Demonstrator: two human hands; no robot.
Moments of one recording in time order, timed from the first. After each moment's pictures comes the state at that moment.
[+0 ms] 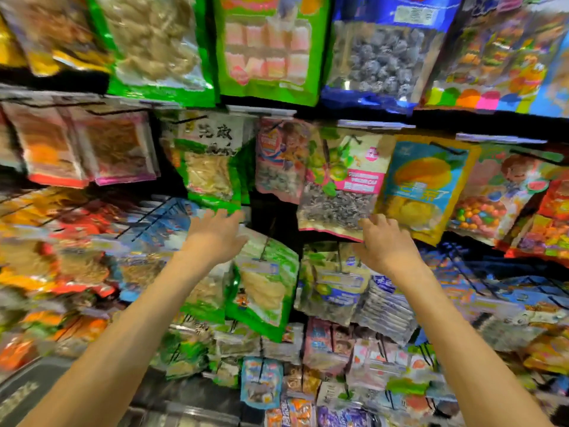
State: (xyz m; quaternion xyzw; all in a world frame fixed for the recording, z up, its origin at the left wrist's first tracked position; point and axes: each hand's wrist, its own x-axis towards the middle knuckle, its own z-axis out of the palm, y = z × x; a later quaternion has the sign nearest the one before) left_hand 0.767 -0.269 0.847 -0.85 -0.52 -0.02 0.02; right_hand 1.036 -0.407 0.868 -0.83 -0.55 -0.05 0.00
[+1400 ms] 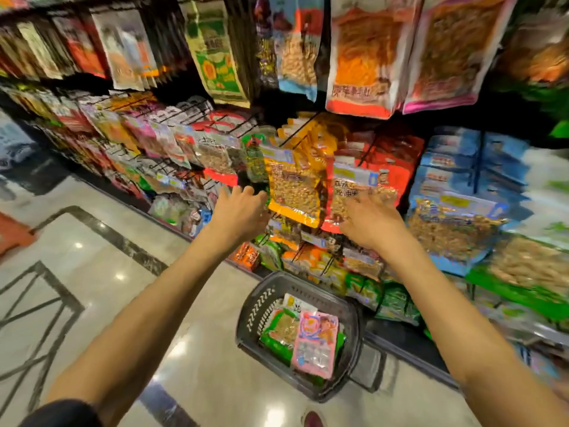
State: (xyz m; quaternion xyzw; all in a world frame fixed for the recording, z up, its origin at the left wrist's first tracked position) left_hand 0.151 -0.071 0.758 -0.78 -0.62 0.08 0.08; right_hand 0.394 -0.088 0.736 -0.66 -0.75 0.09 -0.05
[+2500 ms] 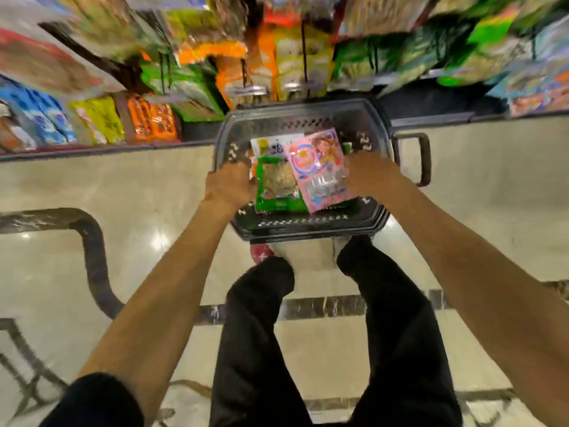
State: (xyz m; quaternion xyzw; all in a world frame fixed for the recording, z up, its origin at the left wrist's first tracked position) left_hand 0.017 0.030 0.286 -0.82 -0.47 0.27 -0.21; right_hand 0.236 -0.094 0.300 -0.78 -0.48 0.37 -0.18
